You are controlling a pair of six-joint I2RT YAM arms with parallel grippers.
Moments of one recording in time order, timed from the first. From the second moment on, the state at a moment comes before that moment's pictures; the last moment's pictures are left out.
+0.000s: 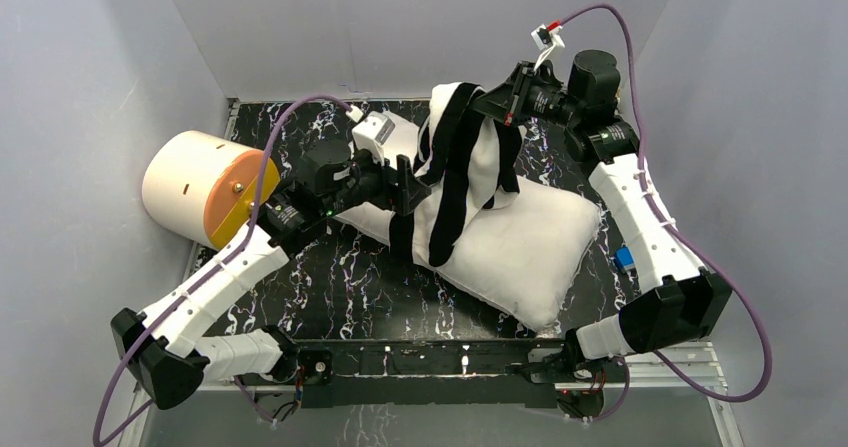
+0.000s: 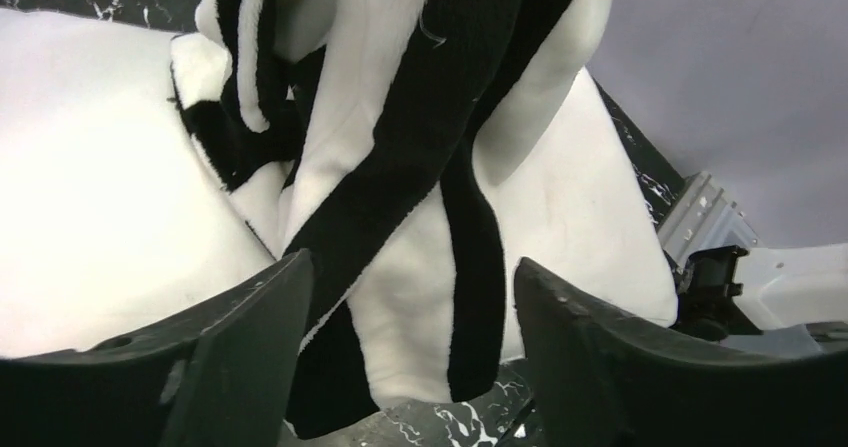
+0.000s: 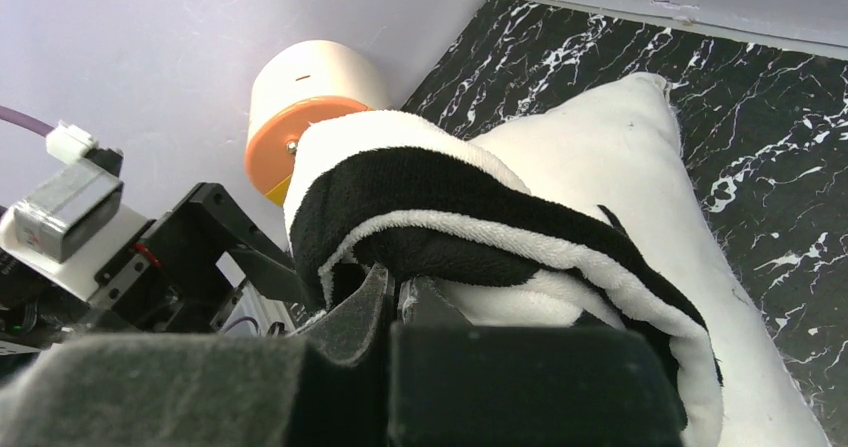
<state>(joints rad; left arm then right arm) -0.72 1.15 1.19 -0.33 0.16 -0.31 0.28 1.40 1.52 -0.23 -0.73 0.54</state>
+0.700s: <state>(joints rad) -0.72 1.30 1.09 -0.35 0.05 -0.21 0.28 1.45 1.52 -0.22 -0.68 0.50</state>
